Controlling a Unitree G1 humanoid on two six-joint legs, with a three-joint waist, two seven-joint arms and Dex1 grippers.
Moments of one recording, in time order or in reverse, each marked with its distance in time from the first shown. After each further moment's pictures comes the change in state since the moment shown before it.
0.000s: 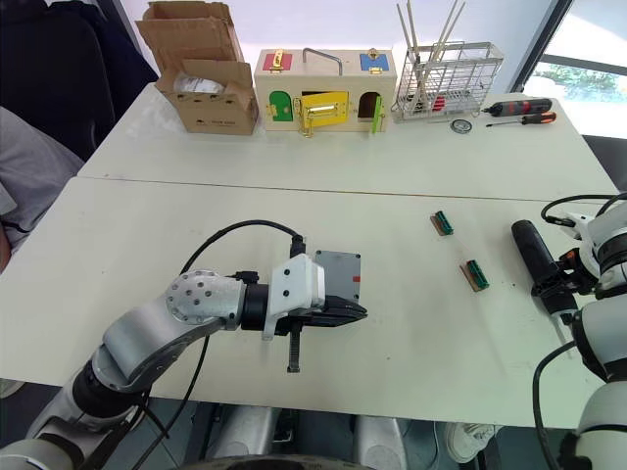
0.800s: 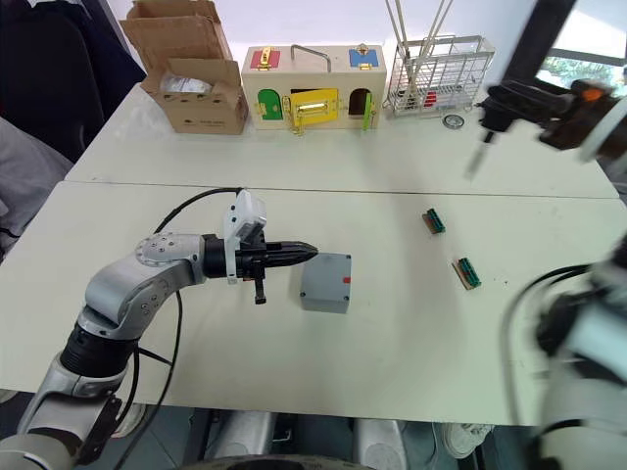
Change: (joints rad) left arm -0.056 0.030 0.284 0.366 -0.170 -0.026 -0.166; right arm 0.314 0.669 -1.321 -1.594 0.599 0.312 -0.416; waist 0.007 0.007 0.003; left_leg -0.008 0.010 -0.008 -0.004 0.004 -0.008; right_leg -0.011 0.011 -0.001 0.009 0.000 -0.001
